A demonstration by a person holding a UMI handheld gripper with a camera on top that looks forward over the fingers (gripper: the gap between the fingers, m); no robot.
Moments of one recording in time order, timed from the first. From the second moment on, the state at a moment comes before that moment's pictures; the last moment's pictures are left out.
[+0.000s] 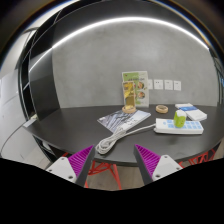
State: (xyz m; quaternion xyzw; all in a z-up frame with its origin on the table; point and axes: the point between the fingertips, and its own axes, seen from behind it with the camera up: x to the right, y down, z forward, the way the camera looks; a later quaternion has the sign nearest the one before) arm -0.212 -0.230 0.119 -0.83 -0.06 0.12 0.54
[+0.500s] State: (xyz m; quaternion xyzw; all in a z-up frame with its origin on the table) arm -0.080 -0.153 0.102 -0.83 0.02 0.03 0.55
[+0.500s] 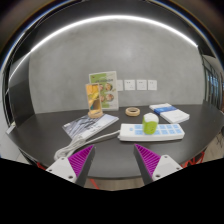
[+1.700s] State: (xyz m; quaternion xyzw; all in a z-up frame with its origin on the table) arm 0.106 0.018 0.268 -0.70 0.01 -0.12 0.70
